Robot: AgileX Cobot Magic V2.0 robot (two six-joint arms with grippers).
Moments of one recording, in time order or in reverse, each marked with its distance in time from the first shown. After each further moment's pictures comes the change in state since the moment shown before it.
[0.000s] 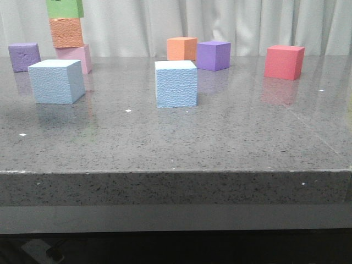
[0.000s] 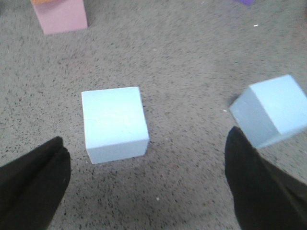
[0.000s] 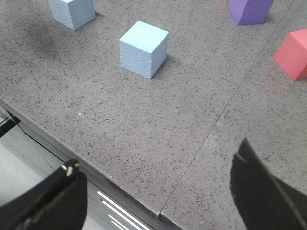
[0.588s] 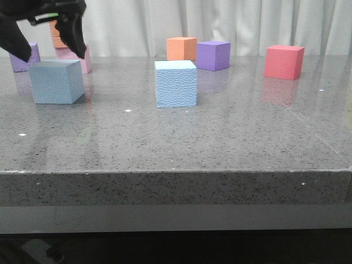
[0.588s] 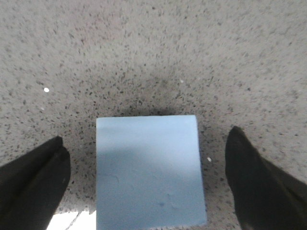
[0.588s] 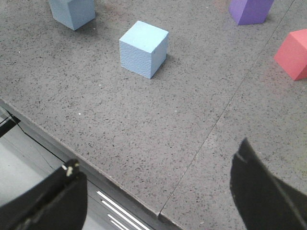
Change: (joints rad) left arm 0.012 0.397 -0.279 0.141 0.130 -0.164; right arm 0.000 0.000 0.000 0.000 0.000 0.000
